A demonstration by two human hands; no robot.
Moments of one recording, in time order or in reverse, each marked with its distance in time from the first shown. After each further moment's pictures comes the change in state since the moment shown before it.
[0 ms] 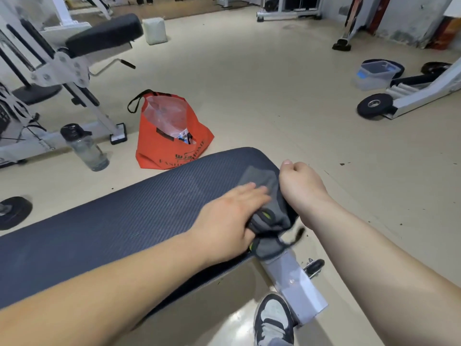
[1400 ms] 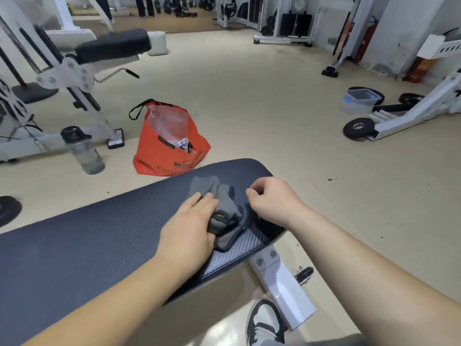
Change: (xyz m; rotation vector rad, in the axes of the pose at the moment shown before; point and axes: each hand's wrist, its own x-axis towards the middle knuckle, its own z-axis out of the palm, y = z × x) left_hand -0.060 -0.008 -0.038 0.007 0.109 -0.455; right_hand -0.030 -0.022 0.016 -0.355 -0.183 -0.366
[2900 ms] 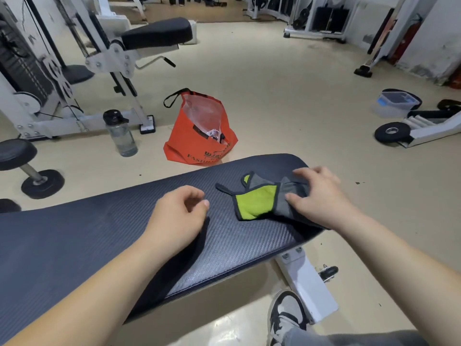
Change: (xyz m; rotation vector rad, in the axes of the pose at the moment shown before) left_hand -0.039 -0.070 -0.072 -0.486 0.115 -0.447; right_hand -0.028 -0.026 0.003 -0.241 0.067 -0.017
